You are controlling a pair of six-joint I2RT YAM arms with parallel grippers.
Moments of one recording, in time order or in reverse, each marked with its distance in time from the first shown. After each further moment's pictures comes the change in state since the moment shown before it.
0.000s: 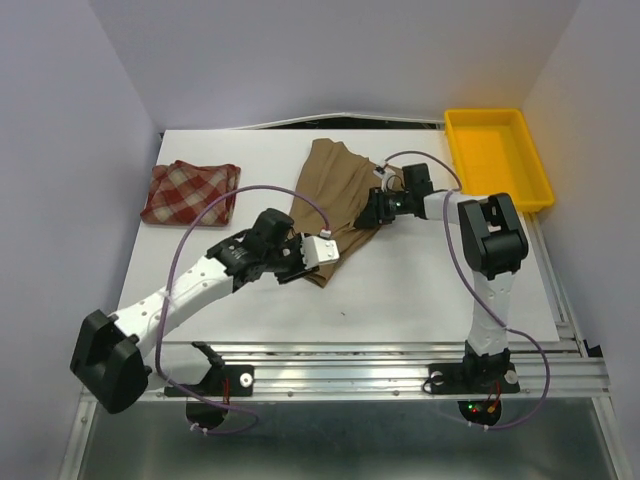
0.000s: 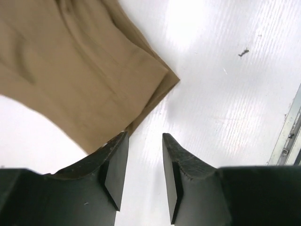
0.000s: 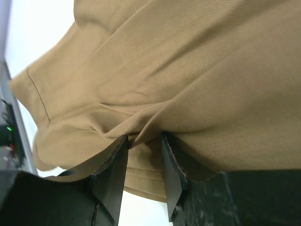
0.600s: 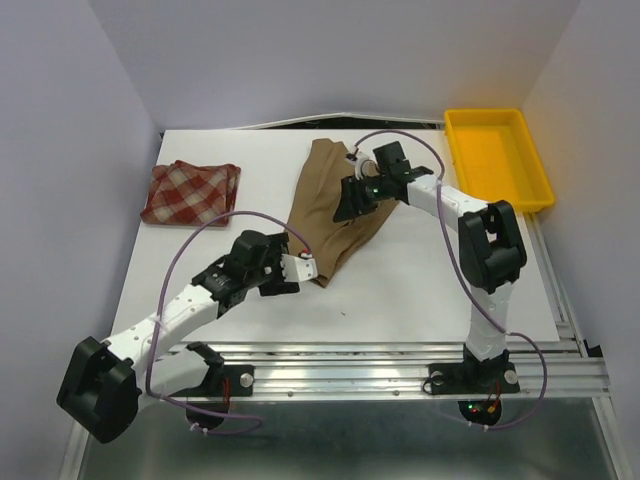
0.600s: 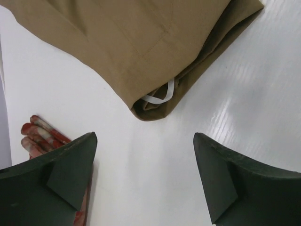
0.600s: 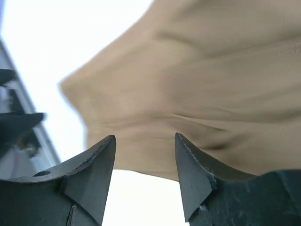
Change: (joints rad) left arm 0.096 -0.203 -0.297 0.248 -0.190 0.256; right arm 0.141 -0.085 0.257 -0.414 0.108 -0.112
